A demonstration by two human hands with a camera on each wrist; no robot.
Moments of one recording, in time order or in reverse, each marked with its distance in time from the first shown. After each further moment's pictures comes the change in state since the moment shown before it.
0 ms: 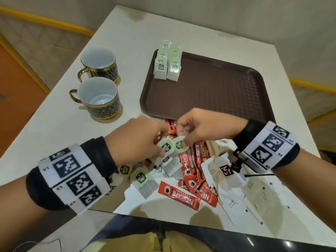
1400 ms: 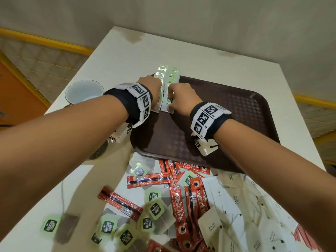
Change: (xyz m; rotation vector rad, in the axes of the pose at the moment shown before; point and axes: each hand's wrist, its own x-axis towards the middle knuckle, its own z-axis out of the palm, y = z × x) left_hand 0.224 -0.058 -0.077 0.307 0.095 -0.345; right_hand 0.146 0.023 -0.112 -0.370 0.638 0.116
